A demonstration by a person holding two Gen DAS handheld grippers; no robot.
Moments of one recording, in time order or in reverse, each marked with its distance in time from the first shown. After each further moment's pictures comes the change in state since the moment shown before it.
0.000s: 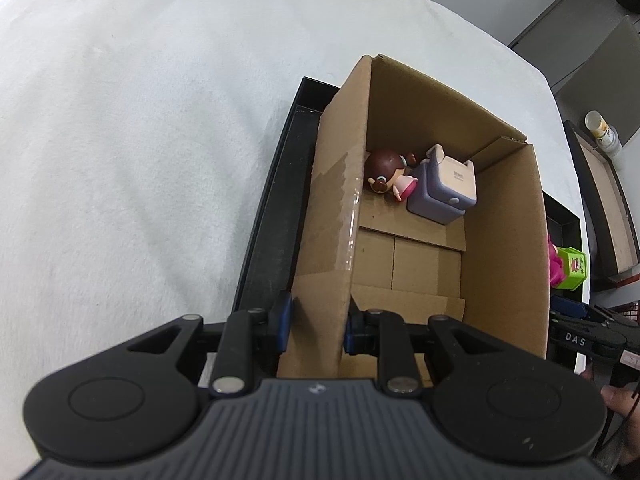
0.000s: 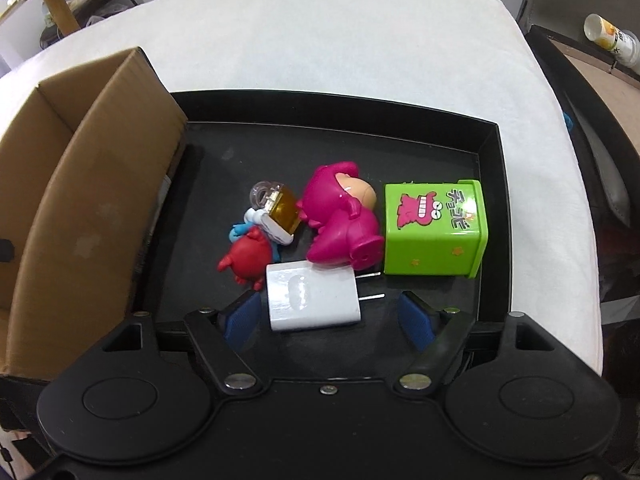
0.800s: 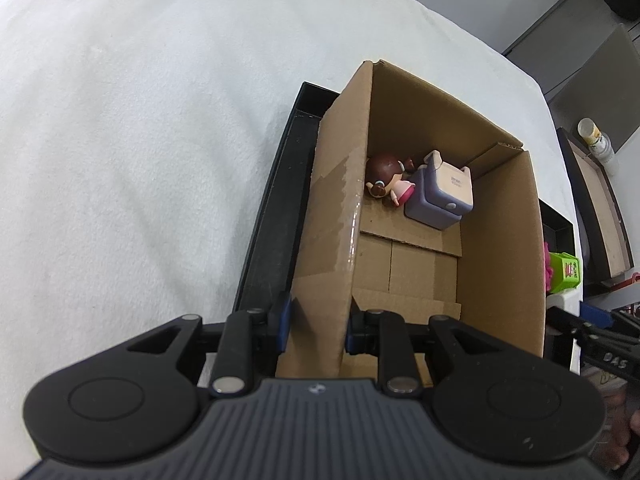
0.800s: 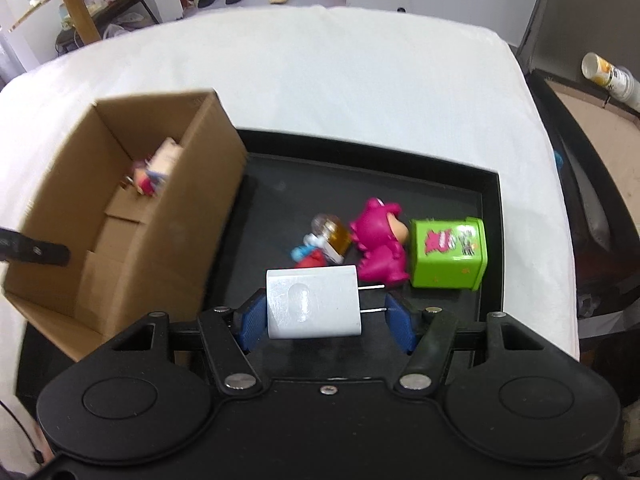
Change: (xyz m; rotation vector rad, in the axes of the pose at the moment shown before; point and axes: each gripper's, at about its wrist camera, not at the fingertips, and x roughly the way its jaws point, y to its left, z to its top) left arm 0.000 0.005 -0.003 -0.009 -0.020 -0.023; right arm -0.063 0.034 0.004 -0.030 -0.058 0.000
